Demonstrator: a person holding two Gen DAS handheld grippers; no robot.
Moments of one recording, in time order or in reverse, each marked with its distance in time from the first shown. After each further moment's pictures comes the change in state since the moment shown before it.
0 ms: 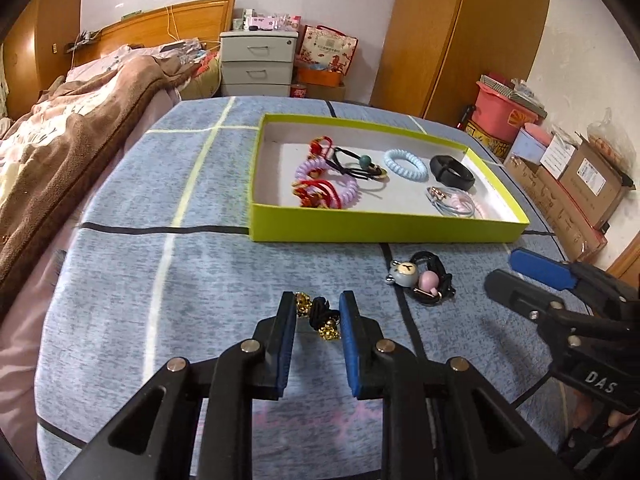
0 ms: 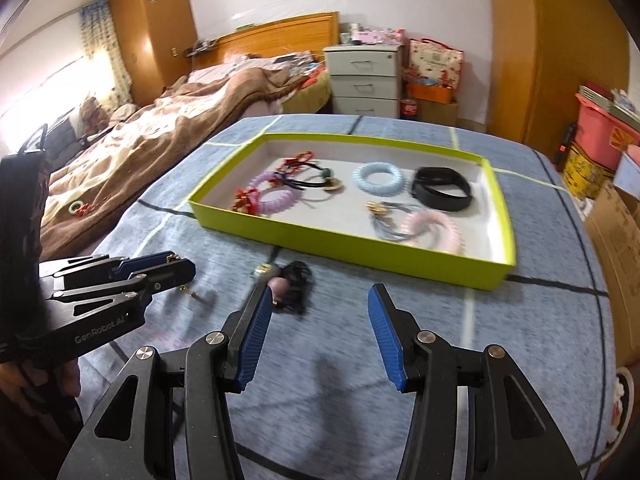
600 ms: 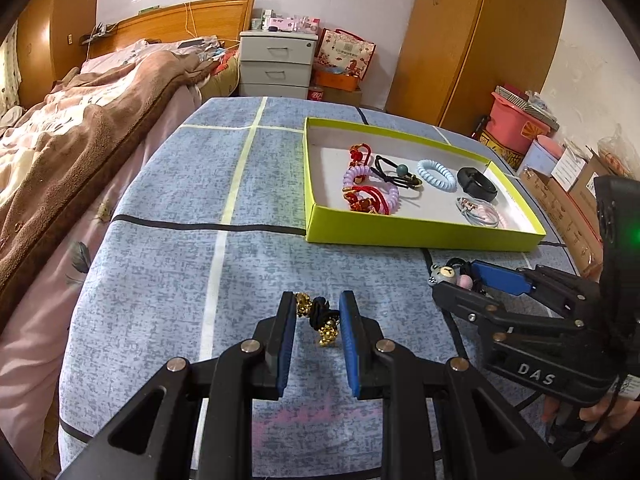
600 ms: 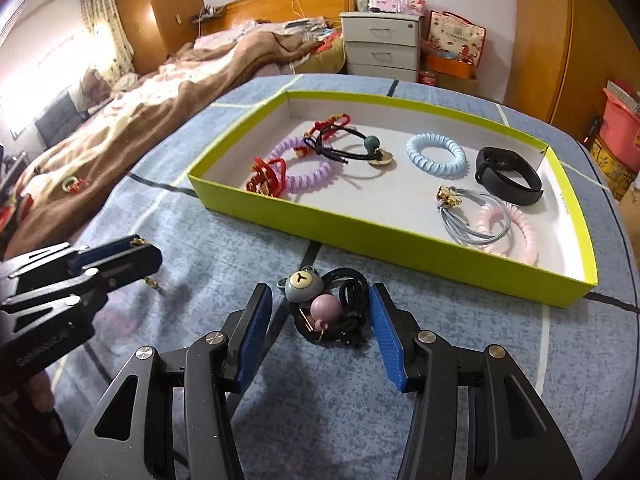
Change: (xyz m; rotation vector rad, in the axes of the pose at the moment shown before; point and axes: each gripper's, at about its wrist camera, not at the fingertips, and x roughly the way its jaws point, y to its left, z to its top) left arm -0.004 0.029 -0.001 -0.041 -0.001 0.020; right arm 0.053 0.027 0.010 -0.029 0.123 -0.006
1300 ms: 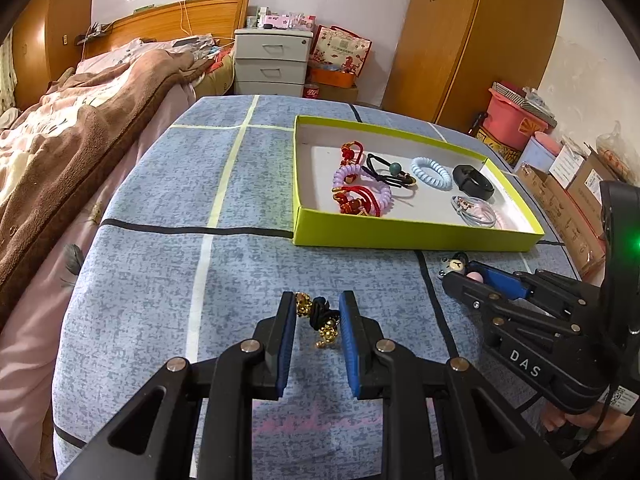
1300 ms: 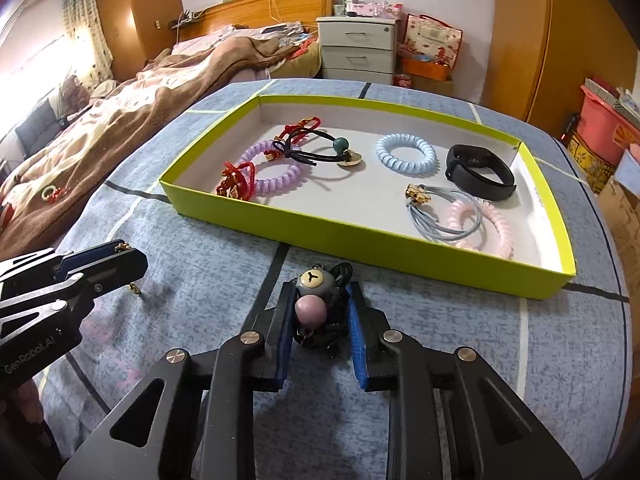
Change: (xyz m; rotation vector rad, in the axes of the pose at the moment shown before) left arm 0.004 -0.007 0.004 0.010 0.009 -0.007; right arm -0.005 -0.011 -0.006 0.045 -0.020 -0.070
